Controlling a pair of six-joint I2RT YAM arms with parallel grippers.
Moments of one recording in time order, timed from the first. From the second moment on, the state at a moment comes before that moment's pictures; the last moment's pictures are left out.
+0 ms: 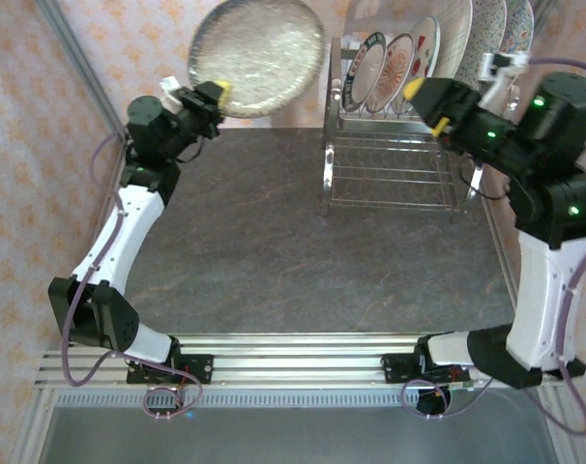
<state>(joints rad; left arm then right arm) -0.07 1.46 1.42 0.17 0.45 -1.59 0.22 1.36 2.26 -1.01 -0.52 0.78</state>
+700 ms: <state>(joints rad) 0.22 1.39 1.05 0.17 0.39 -1.51 0.71 1.54 1.86 -0.52 -0.25 0.41</state>
